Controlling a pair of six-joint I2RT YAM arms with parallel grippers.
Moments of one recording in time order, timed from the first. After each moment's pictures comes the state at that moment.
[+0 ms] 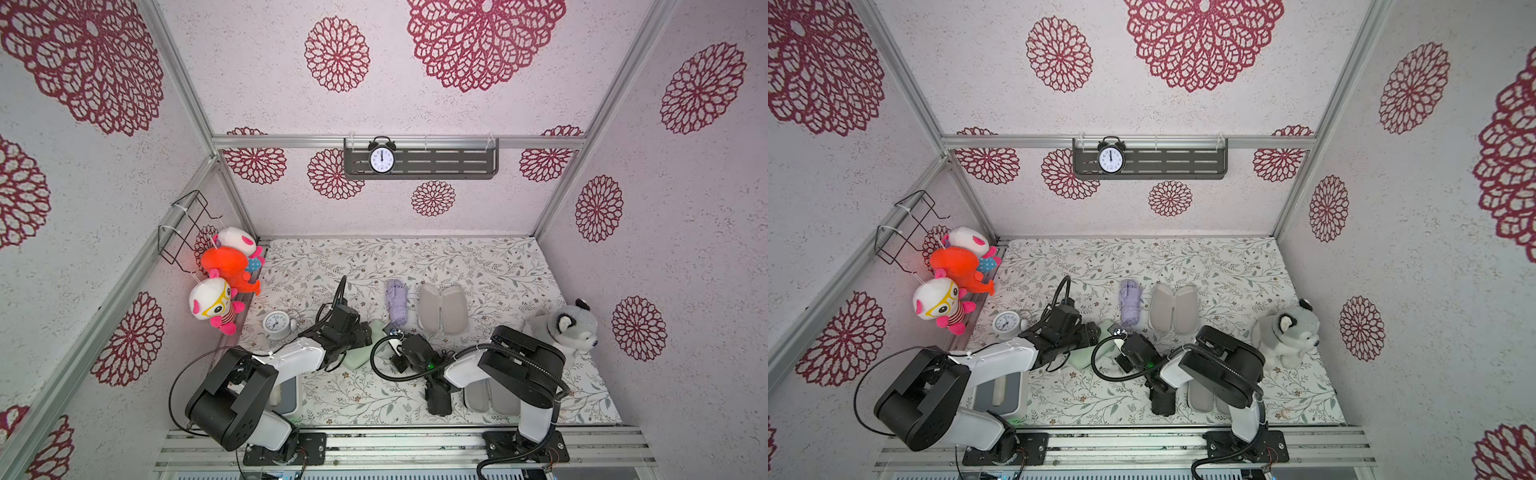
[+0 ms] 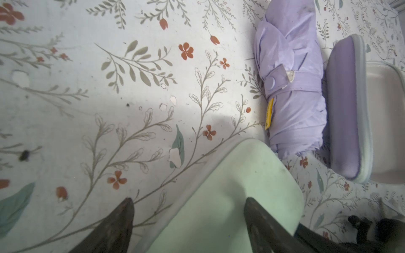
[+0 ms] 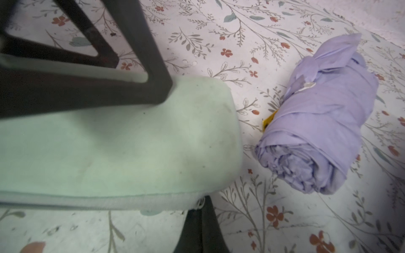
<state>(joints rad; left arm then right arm) -0.54 1.46 0.58 0.01 -0.02 -0.68 1.01 1.88 0.66 0.66 0.25 0.02</state>
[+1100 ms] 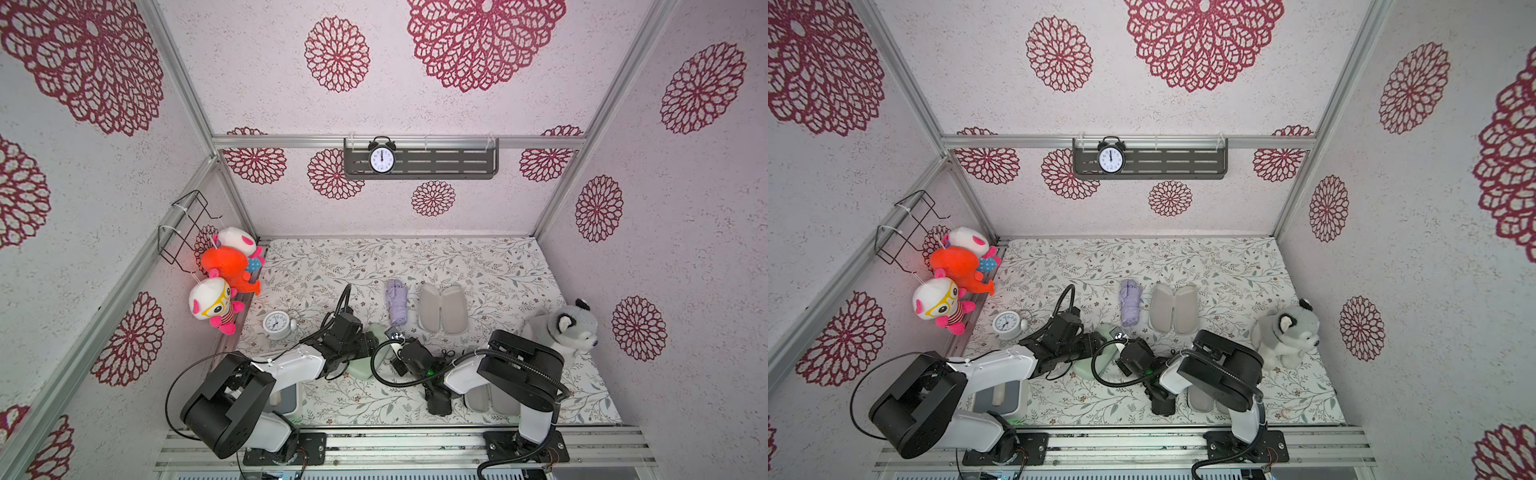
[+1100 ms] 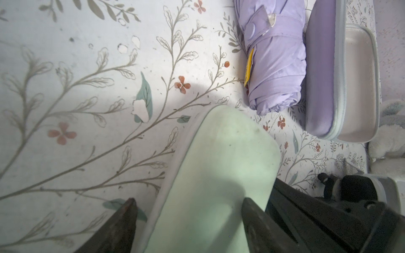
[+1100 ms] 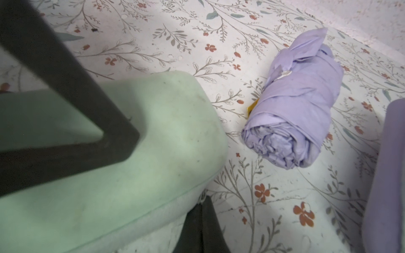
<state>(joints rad) -0.59 1.45 0.53 0.05 0.07 -0.74 1.08 1.87 0.62 0.68 0.41 0.07</state>
